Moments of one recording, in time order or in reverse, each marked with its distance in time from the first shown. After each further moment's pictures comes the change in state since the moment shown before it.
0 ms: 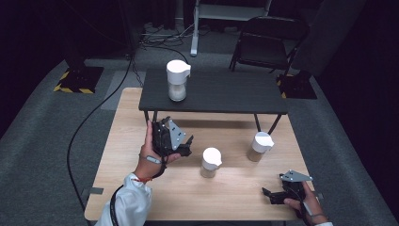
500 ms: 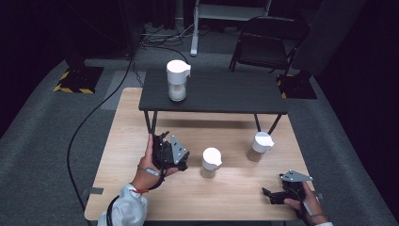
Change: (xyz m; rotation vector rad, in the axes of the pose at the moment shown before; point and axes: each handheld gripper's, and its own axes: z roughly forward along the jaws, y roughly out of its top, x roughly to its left) left arm -0.018 -0.028 0.004 0.123 -0.036 0.089; right arm 0.000 0.000 0.000 0.000 -0.002 0.001
